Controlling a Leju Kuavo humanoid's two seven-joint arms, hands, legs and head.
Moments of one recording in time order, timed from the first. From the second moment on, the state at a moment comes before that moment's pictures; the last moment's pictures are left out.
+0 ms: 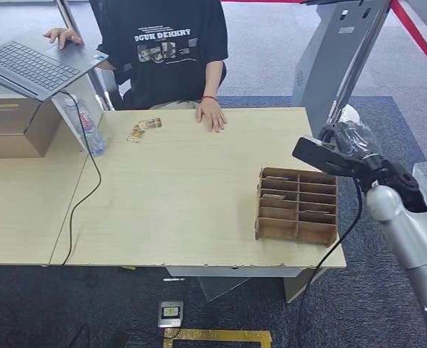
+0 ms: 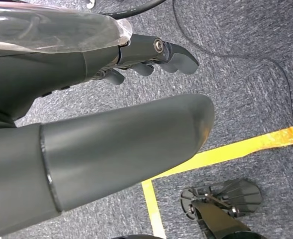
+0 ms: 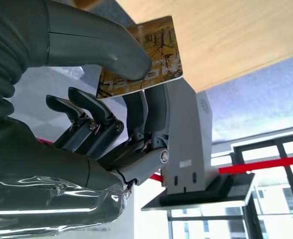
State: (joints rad) left arm -0.11 0.07 -1.03 -0.20 0.46 0.39 0.01; right arm -0.67 -0.36 0.41 -1.29 0.70 0.14 -0.31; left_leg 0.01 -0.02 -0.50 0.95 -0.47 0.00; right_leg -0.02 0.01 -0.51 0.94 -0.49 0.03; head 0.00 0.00
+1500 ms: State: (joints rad) left arm -0.12 0.06 -1.05 -0.20 0.44 0.40 0.01; right arm -0.91 -0.26 0.68 -0.90 1.18 -0.28 -0.04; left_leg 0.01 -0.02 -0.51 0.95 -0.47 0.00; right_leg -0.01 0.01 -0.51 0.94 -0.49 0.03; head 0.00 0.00
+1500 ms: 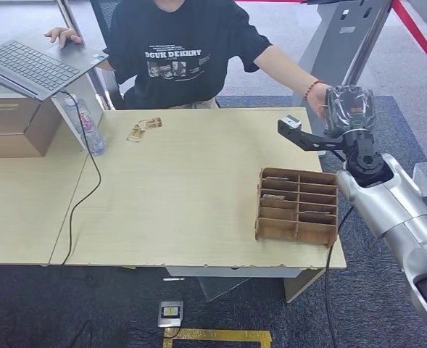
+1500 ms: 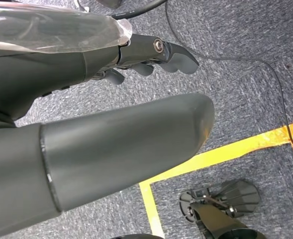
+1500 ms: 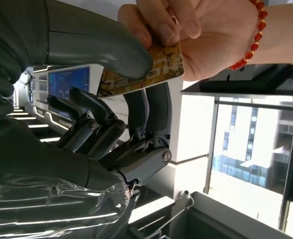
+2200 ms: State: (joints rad) left arm -0.11 0.07 -1.05 -0.20 0.46 0.40 0.01; right arm -0.77 -0.30 0.57 -1.11 0.92 0.03 -0.07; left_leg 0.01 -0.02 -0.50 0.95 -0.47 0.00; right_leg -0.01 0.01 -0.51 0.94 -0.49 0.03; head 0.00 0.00
